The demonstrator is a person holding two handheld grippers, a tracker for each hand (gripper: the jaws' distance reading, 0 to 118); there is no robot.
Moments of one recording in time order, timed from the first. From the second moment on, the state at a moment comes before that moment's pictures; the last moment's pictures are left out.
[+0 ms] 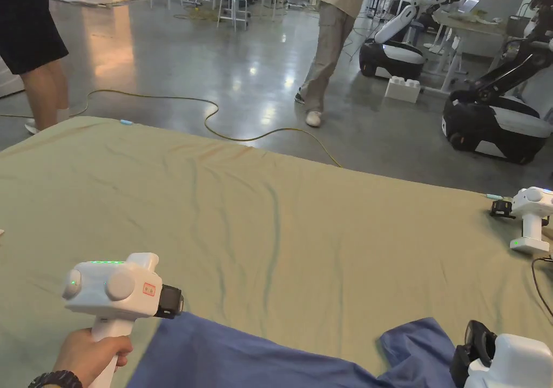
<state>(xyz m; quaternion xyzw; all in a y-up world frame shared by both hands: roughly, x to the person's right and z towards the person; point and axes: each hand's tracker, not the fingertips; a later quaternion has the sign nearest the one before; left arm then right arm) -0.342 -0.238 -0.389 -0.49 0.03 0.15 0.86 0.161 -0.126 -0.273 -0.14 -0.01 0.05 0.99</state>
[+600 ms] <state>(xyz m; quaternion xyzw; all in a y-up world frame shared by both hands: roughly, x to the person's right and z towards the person) -0.287 -0.270 -0.412 -0.54 0.04 0.01 0.84 0.198 -0.158 -0.299 -0.21 -0.04 0.04 0.98</state>
